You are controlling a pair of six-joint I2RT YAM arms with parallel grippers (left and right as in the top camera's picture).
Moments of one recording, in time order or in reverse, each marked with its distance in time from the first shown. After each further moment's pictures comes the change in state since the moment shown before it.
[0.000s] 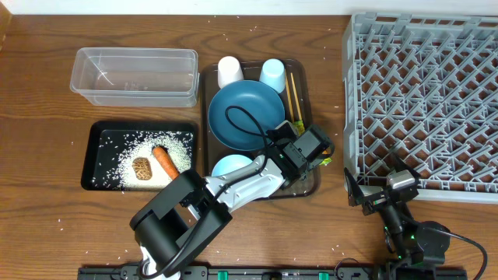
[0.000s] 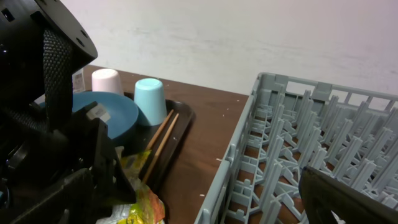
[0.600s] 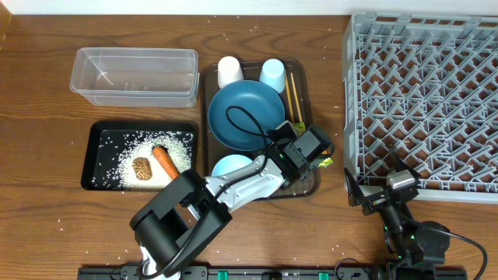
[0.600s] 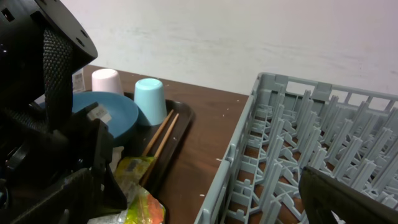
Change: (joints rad) left arm 0.000 0.000 0.000 0.001 0.013 0.008; right arm 0.000 0.000 0.000 0.000 0.000 0.000
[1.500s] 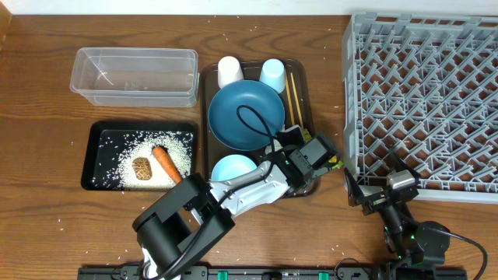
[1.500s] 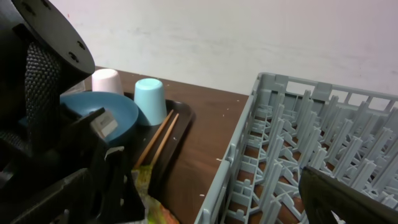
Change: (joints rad) left arm -0.047 0.000 0.000 -0.029 -0.042 0.141; right arm 0.000 0.000 0.000 0.000 0.000 0.000
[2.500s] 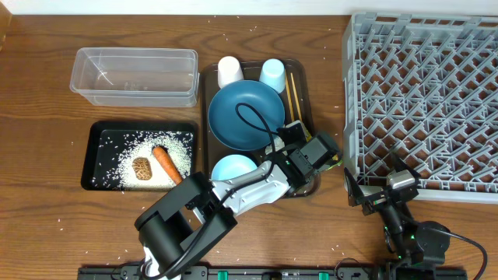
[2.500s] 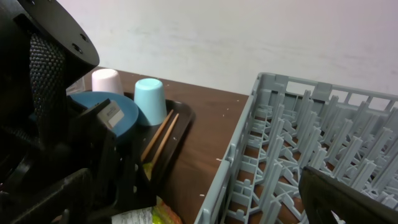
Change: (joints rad) left arm 0.000 0.013 0.000 0.079 -0.047 0.012; right arm 0.000 0.000 0.000 0.000 0.000 0.000
